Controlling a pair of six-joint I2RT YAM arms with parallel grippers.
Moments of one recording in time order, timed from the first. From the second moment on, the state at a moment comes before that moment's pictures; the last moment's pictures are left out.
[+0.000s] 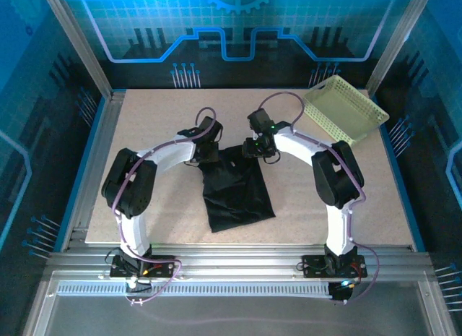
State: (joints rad) left arm -0.44 1.87 1.27 -0.54 -0.19 -0.51; right arm 0.50 2.02 1.49 -0.60 -0.03 0.45
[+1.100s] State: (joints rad) left arm -0.20 1.59 0.89 -0.28 -0.14 -0.75; right arm 0.54 2.24 1.99 -0.82 -0.02 0.43
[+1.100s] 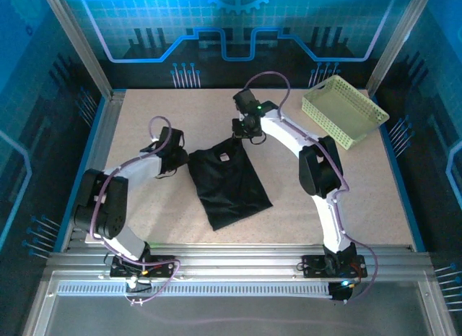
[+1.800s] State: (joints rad) left arm -0.53 1.57 1.03 -0.34 -0.23 -0.32; right arm 0.54 2.22 1.92 -0.82 -0.03 0.43
